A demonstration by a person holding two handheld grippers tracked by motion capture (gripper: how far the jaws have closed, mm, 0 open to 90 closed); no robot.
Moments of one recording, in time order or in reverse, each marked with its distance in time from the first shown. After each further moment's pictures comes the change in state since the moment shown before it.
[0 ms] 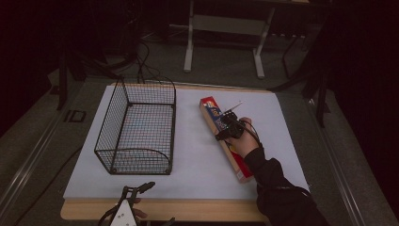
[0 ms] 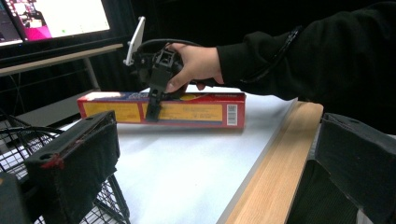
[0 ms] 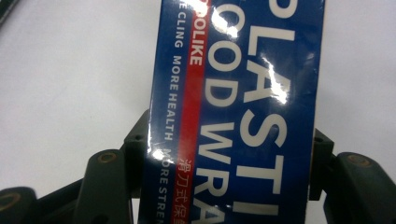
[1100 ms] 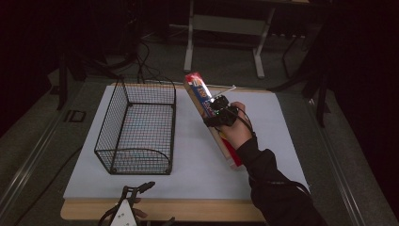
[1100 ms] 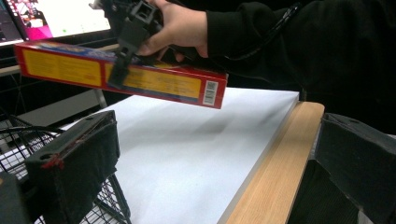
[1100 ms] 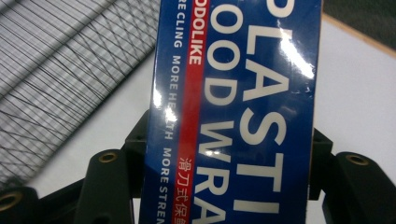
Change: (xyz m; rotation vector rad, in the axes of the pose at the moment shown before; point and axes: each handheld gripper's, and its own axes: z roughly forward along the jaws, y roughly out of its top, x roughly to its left) left arm 0.000 0.000 0.000 0.001 0.003 0.000; right arm 0.048 0.039 -0.064 -0.240 -0.016 -0.135
